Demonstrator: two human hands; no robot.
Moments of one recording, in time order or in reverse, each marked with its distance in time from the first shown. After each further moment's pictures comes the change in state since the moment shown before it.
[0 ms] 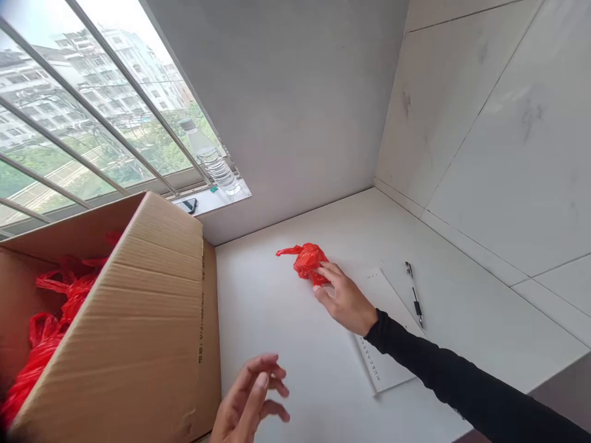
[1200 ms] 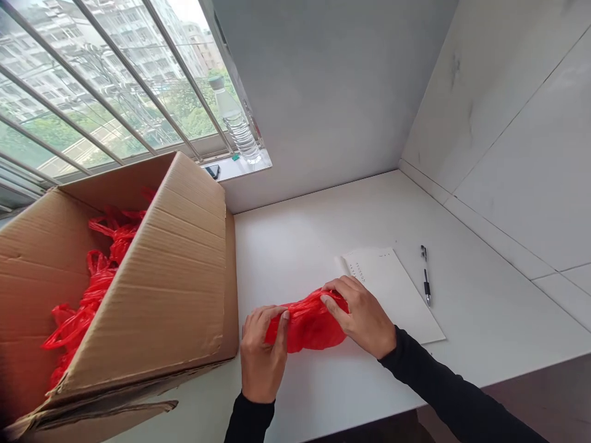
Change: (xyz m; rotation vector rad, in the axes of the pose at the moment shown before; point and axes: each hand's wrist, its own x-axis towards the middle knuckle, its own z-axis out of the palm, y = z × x) left_hand 0.009 -0.037 -0.006 0.709 0.226 0.596; right_hand -0.074 -0.016 0.018 -0.260 -0.096 0.049
